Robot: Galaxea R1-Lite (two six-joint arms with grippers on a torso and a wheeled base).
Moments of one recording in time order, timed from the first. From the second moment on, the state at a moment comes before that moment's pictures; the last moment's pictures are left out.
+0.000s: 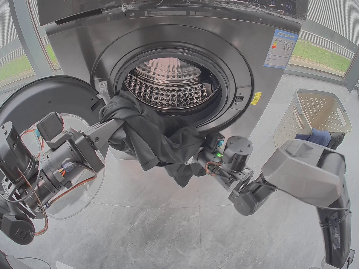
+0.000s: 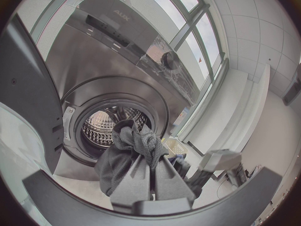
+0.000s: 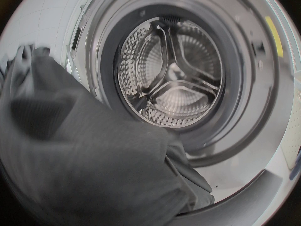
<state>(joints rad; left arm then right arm) -0.50 1.47 -0.41 -1.32 -0.22 -0.34 0.64 2.43 -1.18 -1.43 -0.05 0.15</state>
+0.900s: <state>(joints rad) -0.49 1.73 -0.25 -1.42 -0.23 -0.16 0.69 2.00 -0.92 -1.40 -0.07 0.17</state>
